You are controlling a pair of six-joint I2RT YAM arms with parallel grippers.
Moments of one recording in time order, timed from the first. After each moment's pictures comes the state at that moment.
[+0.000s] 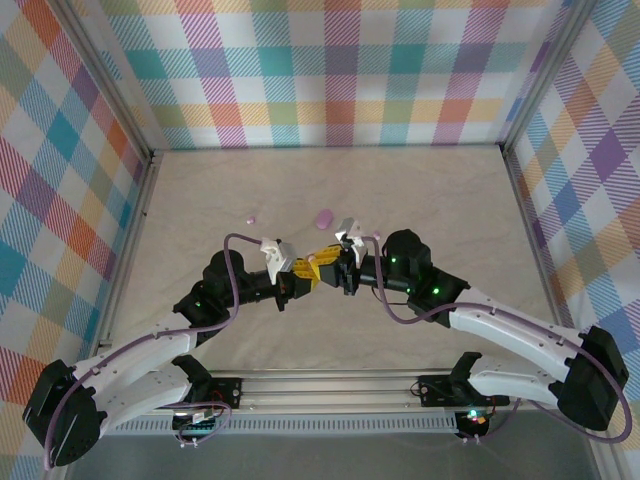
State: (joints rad) left arm -0.70 0.92 0.49 0.28 0.52 -0.12; right arm 0.89 1.09 0.75 0.17 -0.38 0.23
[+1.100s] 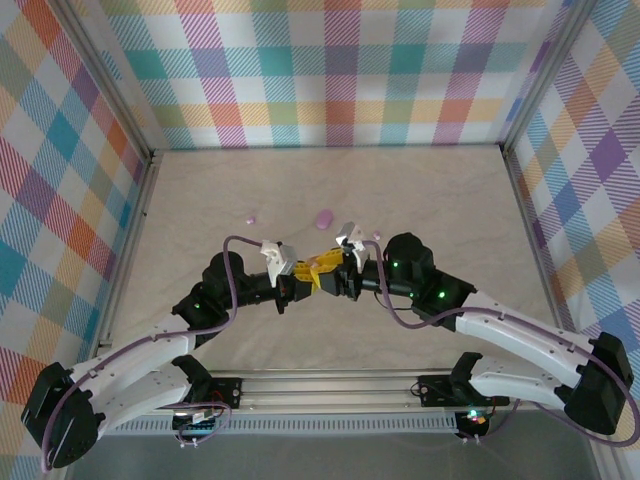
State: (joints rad) left arm -0.71 0.90 0.49 0.27 0.53 -0.11; right arm 0.92 1.03 0.78 0.04 -0.34 0.23
